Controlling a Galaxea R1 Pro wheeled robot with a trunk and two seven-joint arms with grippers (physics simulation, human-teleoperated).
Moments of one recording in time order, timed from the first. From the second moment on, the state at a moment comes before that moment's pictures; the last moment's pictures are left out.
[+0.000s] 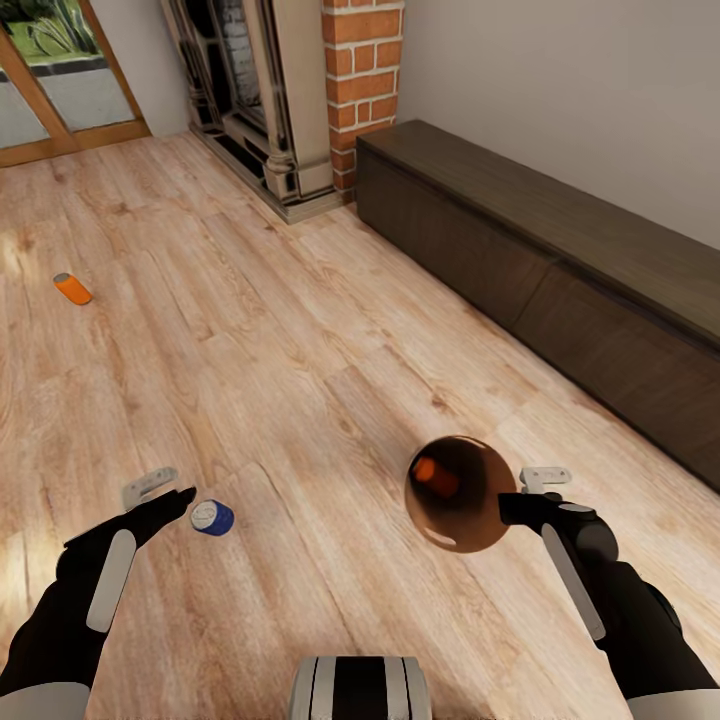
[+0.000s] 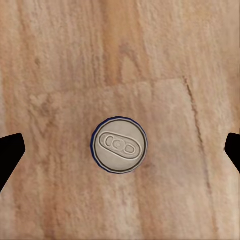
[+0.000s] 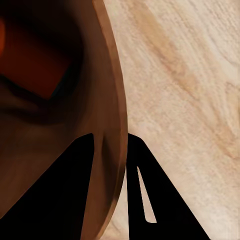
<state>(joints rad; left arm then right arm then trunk) -0.46 0.11 0.30 -1.27 0.35 0.63 0.12 -0.46 -0.18 0.07 -1.41 -0.19 0.84 -0.13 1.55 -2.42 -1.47</state>
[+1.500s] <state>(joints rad) -0.46 0.09 0.30 -1.26 0.34 0.62 0.12 -0.68 -0.15 0.16 -1.59 -0.18 1.05 -0.13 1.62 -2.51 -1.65</state>
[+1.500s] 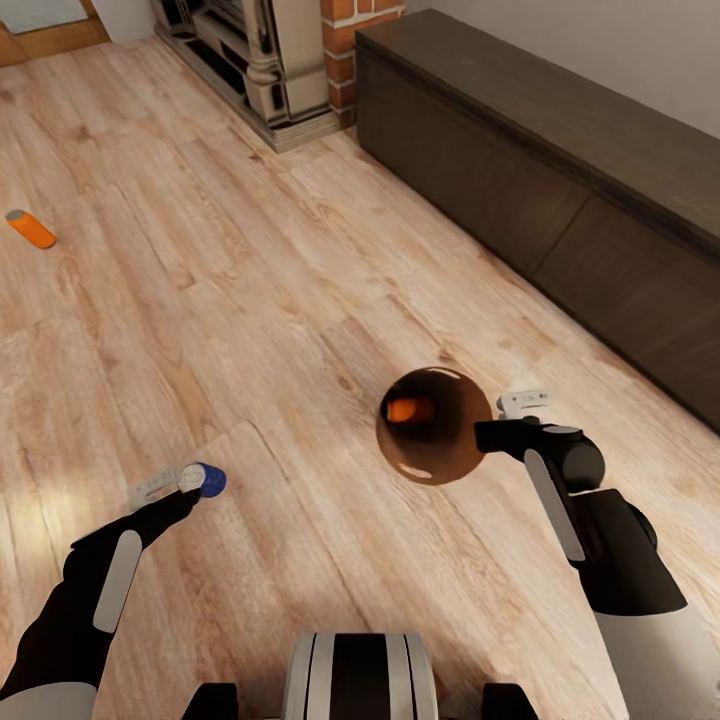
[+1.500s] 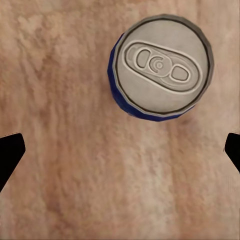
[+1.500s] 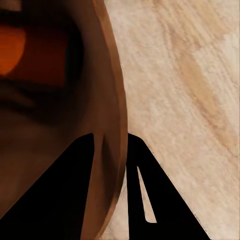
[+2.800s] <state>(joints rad) -0.46 0.09 0.29 -1.25 0.34 0.62 0.12 -0.85 -0.10 0.17 -1.59 -0.18 1.05 -0.13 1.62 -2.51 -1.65</state>
